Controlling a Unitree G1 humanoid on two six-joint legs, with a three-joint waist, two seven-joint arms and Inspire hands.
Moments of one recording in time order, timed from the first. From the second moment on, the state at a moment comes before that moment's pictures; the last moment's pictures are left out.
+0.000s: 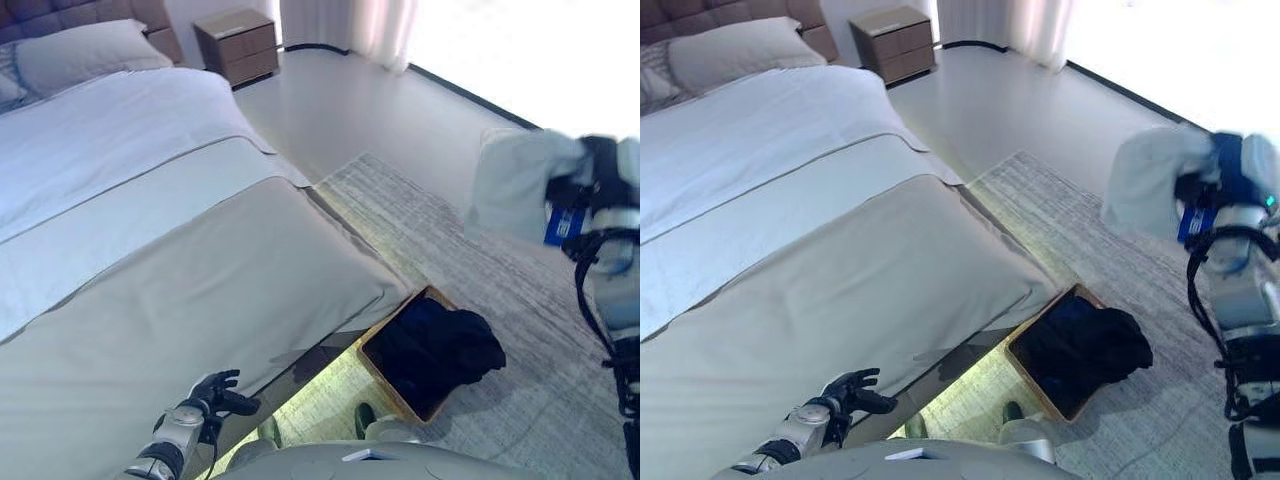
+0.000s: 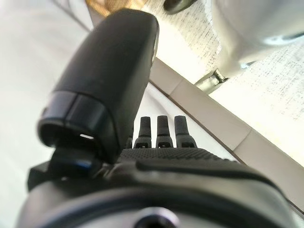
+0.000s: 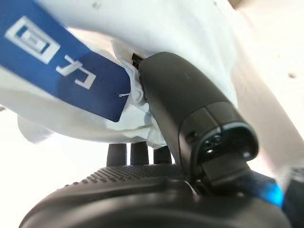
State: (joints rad) left arm -0.03 0.29 -0.20 1.06 -0.06 0.04 -0.06; right arm -0.19 -0.83 -0.04 0.22 -0.16 0.24 -0.24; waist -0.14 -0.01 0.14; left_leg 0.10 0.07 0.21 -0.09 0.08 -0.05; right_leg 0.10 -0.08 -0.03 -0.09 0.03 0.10
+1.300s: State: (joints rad) left arm -0.23 0.33 -0.36 0.96 -0.13 0.03 -0.08; right arm -0.57 -0.70 0.21 1.15 -0.06 0.35 -0.24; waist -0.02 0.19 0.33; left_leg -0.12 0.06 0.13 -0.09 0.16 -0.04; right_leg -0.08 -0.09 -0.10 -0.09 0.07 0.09
